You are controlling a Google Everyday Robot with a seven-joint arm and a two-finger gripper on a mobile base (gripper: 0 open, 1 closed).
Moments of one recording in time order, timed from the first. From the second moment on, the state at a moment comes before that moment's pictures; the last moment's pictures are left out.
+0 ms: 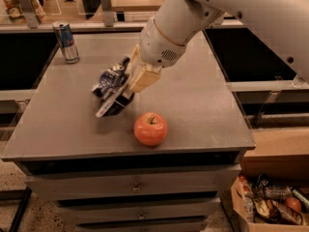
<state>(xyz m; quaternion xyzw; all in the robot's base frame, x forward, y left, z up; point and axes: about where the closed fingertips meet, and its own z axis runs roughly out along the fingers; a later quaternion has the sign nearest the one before) 0.534 0.040 0.914 -0.77 0.57 0.14 0.25</state>
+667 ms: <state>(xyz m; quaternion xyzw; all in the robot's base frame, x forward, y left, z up) 0.533 0.033 0.915 -0.77 0.58 0.14 0.24</state>
